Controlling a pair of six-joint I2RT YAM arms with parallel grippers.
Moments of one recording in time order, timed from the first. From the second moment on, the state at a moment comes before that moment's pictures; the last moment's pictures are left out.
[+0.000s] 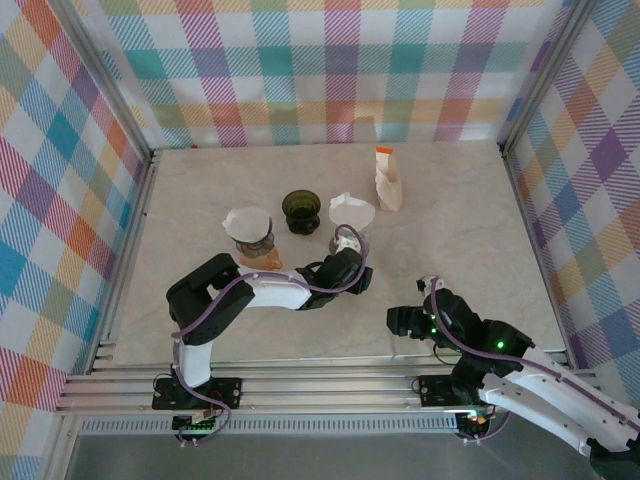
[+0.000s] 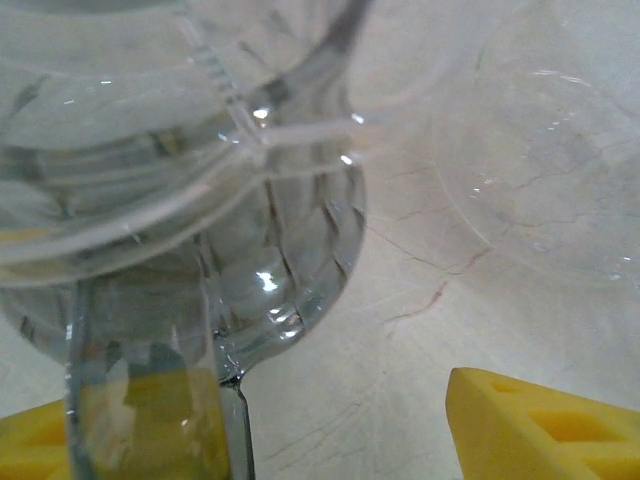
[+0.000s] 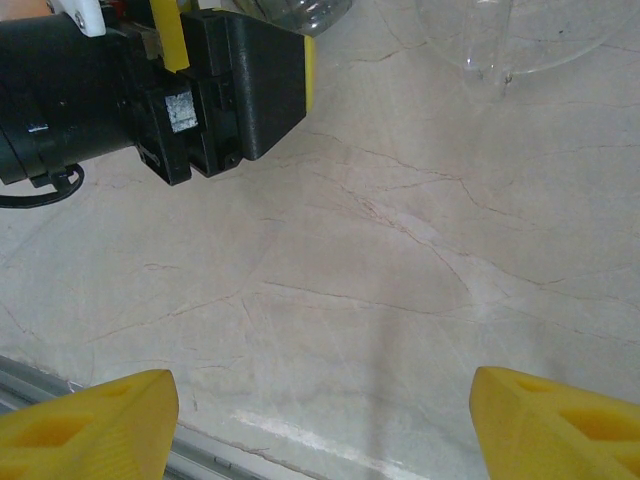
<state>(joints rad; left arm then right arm) -0.98 1.90 1.02 0.15 -0.31 -0.48 0.90 0.46 0.47 -0.78 0.15 0.73</state>
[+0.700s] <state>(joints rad) -0.99 1.88 1.02 0.07 -0.30 -0.52 0.90 0.42 0.47 -0.78 0.15 0.73</state>
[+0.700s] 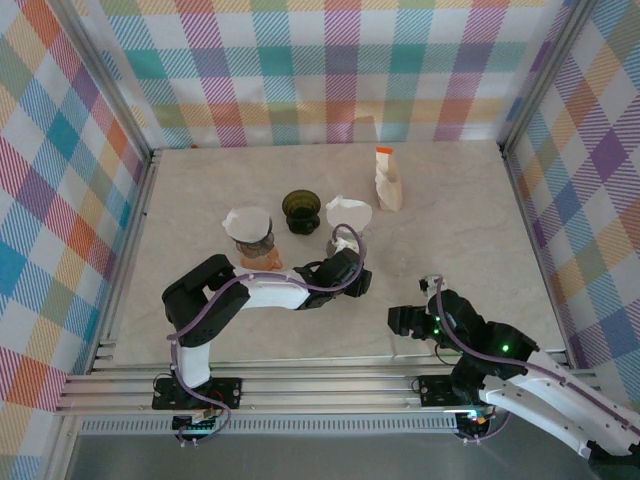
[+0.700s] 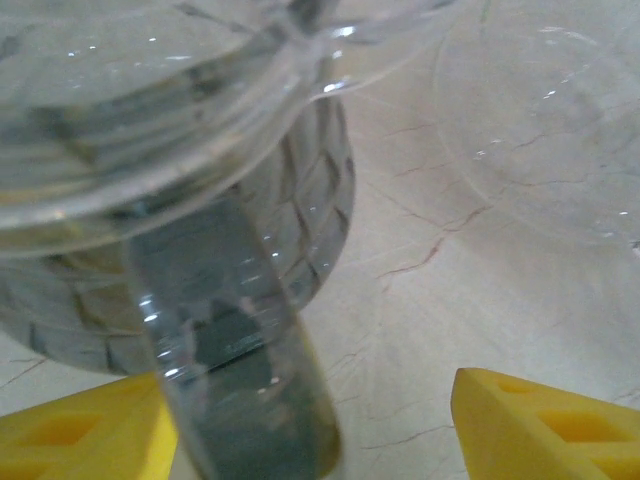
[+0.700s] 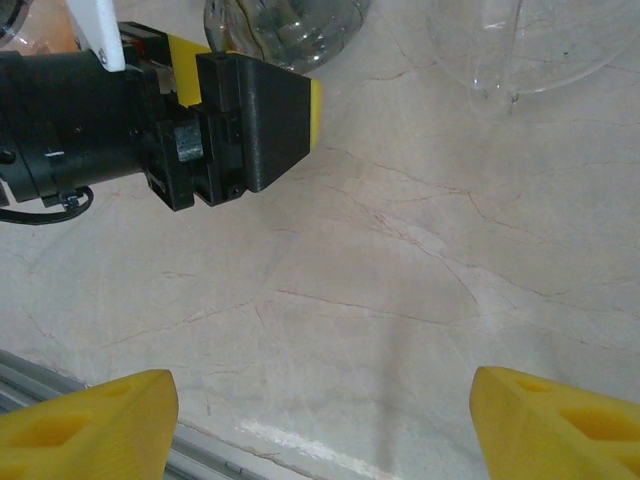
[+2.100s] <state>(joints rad) -1.38 0.92 0.47 -0.40 -0.62 -1.00 0.53 1.17 0.68 -0.52 0.15 0.50</state>
